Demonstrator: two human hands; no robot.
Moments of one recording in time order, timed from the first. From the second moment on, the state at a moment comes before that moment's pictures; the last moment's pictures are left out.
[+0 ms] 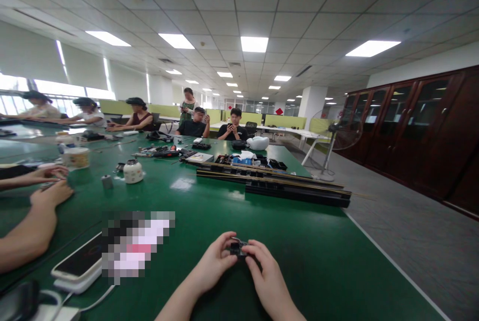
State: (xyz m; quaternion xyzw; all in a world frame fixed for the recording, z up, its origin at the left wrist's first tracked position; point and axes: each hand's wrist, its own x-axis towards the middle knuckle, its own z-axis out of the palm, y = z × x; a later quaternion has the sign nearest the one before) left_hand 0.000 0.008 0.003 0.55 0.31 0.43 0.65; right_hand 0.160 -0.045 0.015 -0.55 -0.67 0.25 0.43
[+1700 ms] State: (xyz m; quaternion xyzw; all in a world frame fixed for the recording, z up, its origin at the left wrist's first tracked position) left_hand -0.001 0.006 0.001 0.57 0.32 0.40 0.64; right_hand 0.160 -0.046 0.020 -0.56 -0.65 0.25 0.45
